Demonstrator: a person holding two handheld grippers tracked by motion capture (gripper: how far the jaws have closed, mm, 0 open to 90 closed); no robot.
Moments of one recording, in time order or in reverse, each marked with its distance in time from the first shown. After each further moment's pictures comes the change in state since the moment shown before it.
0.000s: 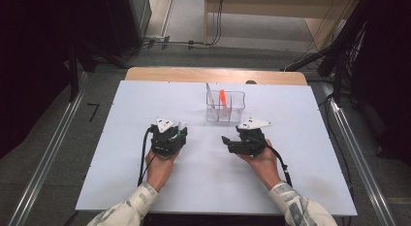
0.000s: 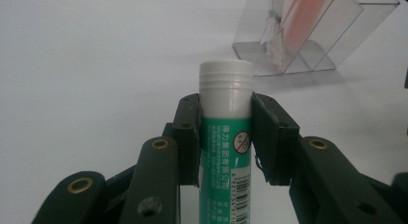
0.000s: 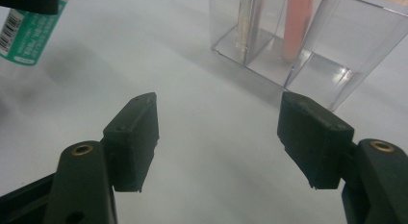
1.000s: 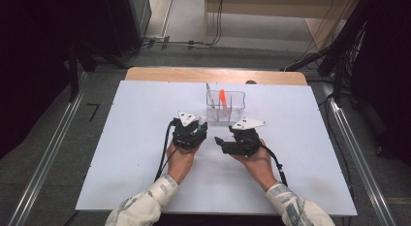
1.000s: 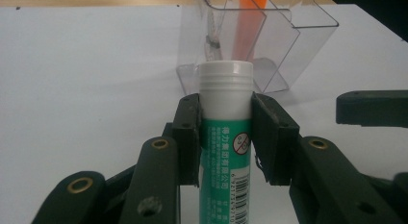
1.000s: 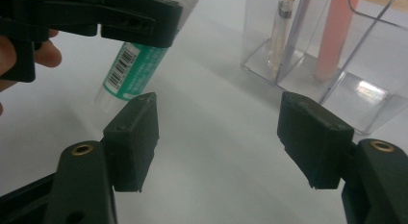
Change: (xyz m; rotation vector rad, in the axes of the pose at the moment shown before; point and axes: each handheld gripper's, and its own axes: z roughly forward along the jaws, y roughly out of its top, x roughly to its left) left arm -0.045 0.017 0.026 -0.021 -0.056 0.018; right arm 0.016 0.009 0.003 -0.021 0.059 -0.011
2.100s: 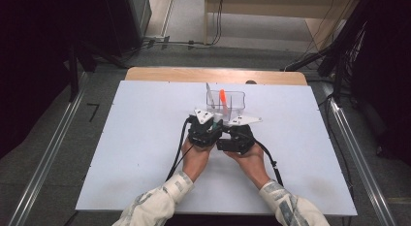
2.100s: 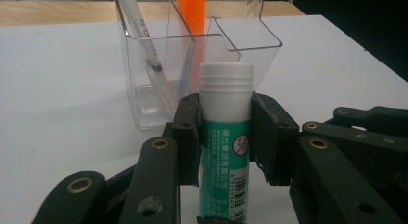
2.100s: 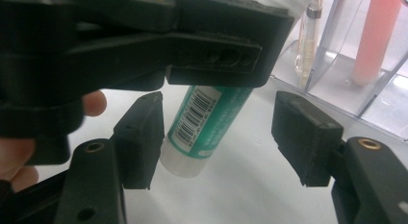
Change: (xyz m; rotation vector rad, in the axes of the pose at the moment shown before) left arm -0.037 0.011 0.011 -0.023 -0.052 0.015; right arm 0.000 0.005 0.018 -0.007 0.083 0.086
